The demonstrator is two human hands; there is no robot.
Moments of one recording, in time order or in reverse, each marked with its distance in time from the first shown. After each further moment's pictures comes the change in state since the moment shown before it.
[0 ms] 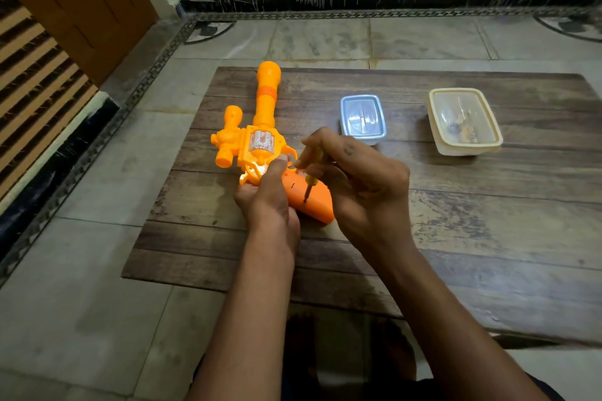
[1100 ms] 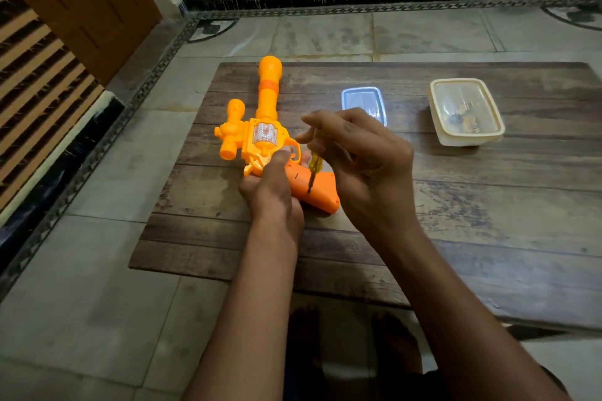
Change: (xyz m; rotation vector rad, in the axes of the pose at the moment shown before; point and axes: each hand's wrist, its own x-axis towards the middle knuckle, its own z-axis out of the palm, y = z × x) left_hand -0.011 0.005 0.003 -0.048 -0.003 0.003; right_hand 0.009 -0.007 -0.003 -0.003 0.036 -0.008
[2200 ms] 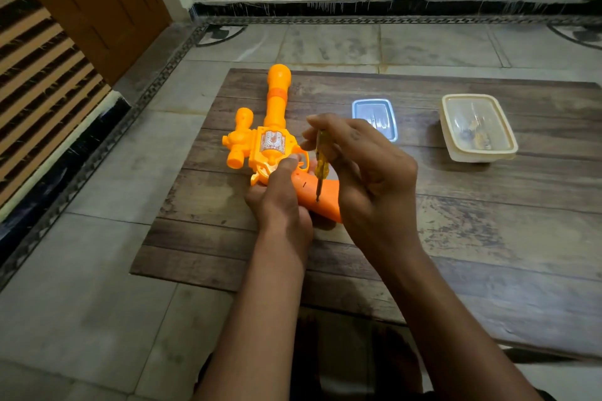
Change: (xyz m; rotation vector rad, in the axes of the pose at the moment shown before) left_hand 0.001 0.002 0.000 -0.043 -0.041 -0.071; right_hand 0.002 -0.005 0.010 0.000 0.004 0.003
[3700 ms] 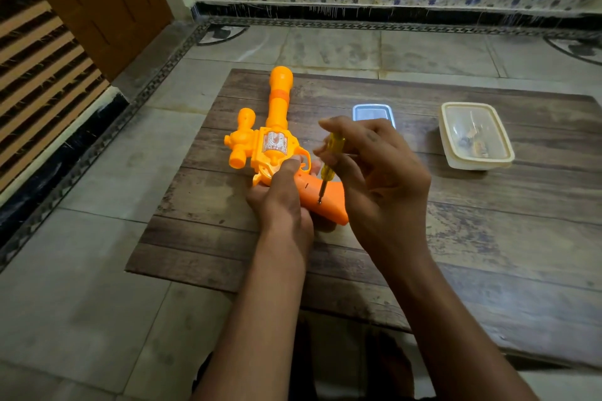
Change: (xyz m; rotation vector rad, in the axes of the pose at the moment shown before) left_hand -0.008 0.002 0.004 -0.034 0.010 -0.023; right_hand -0.001 0.000 -0.005 -0.008 0.037 0.041
